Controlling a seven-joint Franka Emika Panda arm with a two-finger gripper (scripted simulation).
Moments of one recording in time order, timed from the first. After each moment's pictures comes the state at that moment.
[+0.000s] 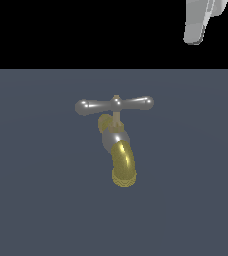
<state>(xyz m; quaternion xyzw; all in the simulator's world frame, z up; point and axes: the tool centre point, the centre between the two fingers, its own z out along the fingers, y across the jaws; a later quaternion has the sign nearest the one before) -0.202 -0.102 0.332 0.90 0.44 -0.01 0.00</state>
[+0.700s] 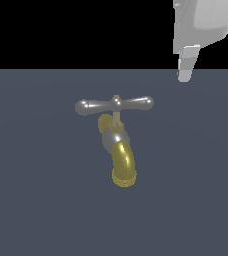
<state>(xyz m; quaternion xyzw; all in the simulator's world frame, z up) -0.161 -0.120 0.282 0.81 0.58 -0.01 0.00</state>
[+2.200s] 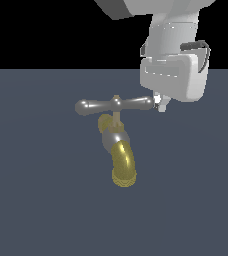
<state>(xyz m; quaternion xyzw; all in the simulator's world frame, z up) -0.088 -0.115 0.203 0.63 0.77 0.00 0.00</state>
